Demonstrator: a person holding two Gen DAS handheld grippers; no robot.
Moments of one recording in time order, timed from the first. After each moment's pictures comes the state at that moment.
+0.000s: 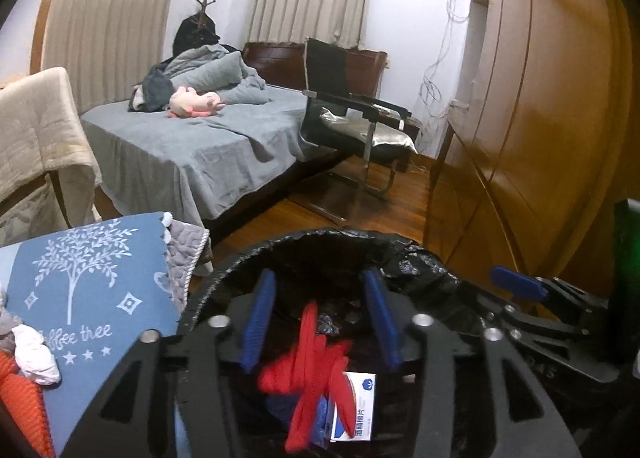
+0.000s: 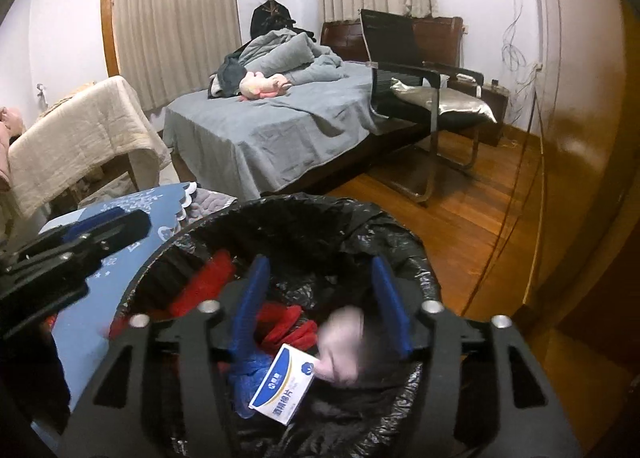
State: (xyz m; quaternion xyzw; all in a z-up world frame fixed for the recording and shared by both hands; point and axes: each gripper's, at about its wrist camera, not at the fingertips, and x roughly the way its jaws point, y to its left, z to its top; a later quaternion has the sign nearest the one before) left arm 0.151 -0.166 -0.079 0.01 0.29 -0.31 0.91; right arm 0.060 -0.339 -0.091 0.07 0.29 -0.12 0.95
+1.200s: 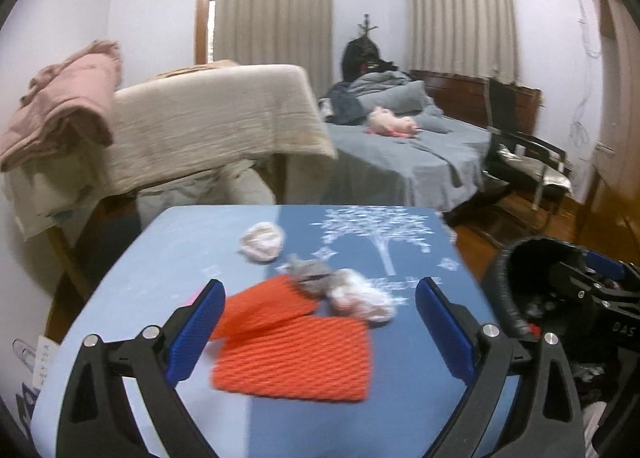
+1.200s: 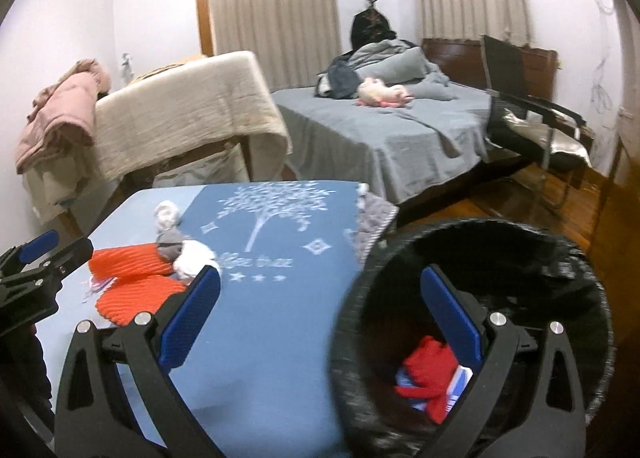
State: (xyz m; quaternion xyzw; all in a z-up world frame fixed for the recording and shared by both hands) left arm 0.105 0.119 -0.074 0.00 0.26 -0.01 0.97; right arm 0.105 -0.121 -0.082 0.02 0.28 0.04 0.96
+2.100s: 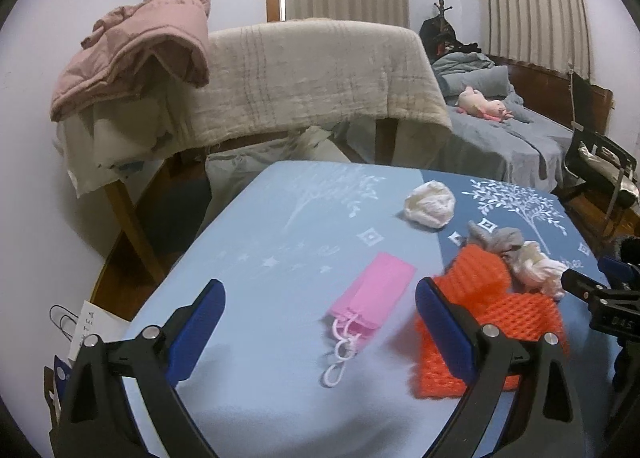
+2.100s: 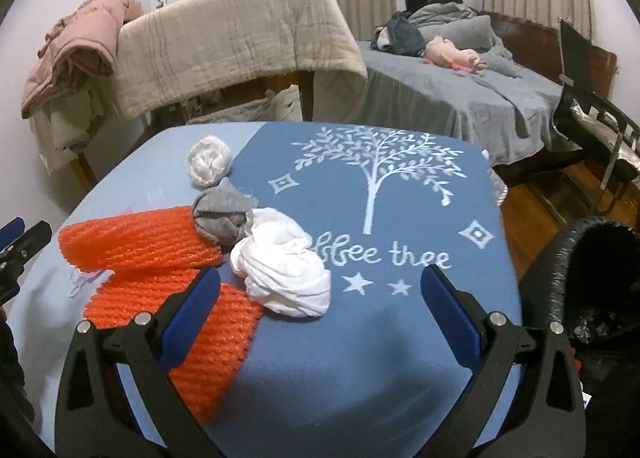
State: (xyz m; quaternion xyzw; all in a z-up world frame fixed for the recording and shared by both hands) left arm 0.132 0.257 -0.128 -0.01 0.30 0.11 0.95; right arm 0.202 0.008 -0.152 -0.02 0.35 0.11 0.93
